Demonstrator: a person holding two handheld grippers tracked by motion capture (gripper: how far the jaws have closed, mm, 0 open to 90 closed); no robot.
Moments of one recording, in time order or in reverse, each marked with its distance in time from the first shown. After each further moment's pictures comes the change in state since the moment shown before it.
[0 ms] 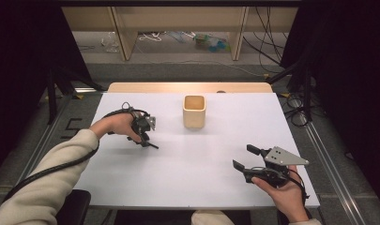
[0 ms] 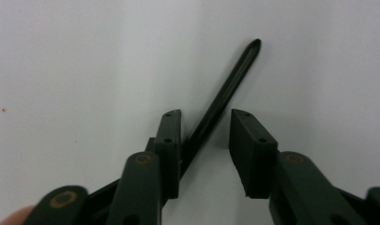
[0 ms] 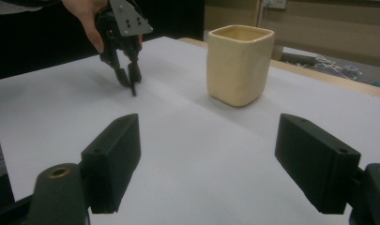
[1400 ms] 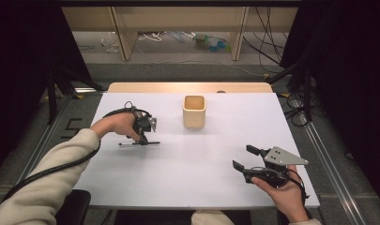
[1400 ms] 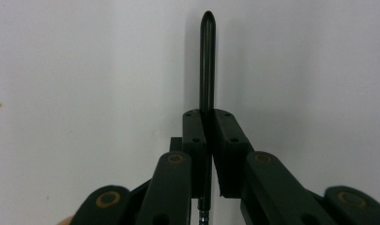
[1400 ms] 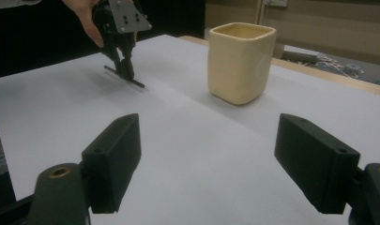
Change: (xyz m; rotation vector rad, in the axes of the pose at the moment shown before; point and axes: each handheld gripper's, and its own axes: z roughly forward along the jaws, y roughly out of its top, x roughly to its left) left arm -0.007 0.009 -0.010 0.069 -0.005 0.036; right arm 0.001 0.000 0.000 0.013 -0.002 0.004
